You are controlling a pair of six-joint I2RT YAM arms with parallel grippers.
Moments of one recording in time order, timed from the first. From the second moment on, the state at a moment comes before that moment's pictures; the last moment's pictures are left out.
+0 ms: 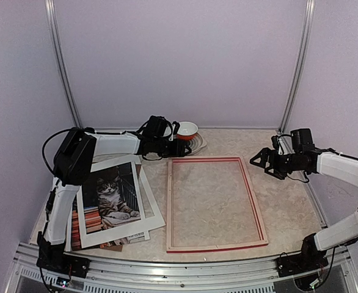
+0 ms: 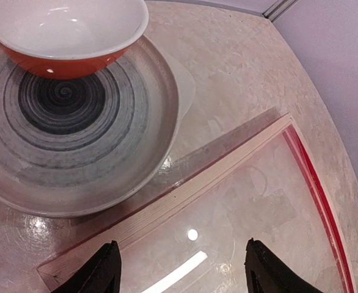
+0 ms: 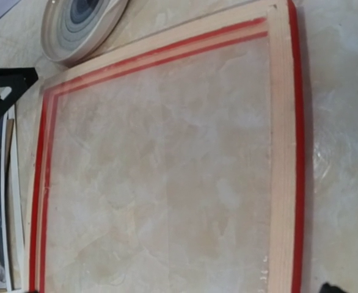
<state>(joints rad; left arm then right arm) -0.62 2.34 1.78 -0.06 0.29 -0.41 0.10 1.32 0.79 -0.25 -0.52 0.43</state>
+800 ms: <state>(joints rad) -0.62 2.38 1.83 -0.16 0.25 -0.33 0.12 1.32 0.76 -0.25 -0.52 0.43</state>
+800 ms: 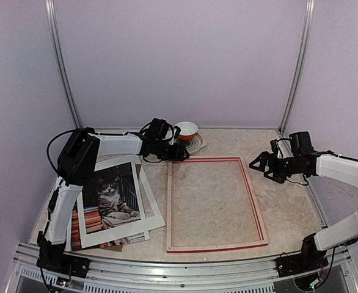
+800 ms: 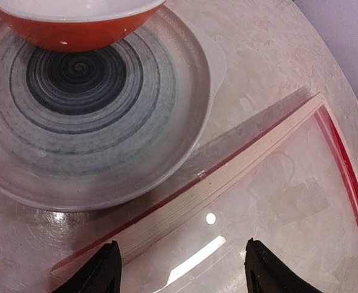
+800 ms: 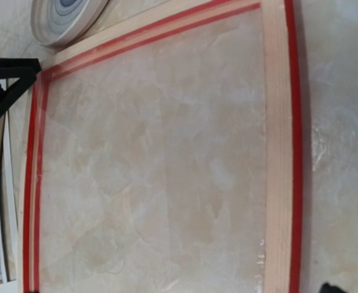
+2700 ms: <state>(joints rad) -0.60 2.37 1.74 0.00 0.26 -0.31 0.12 1.35 0.76 -0.24 -0.54 0.44</state>
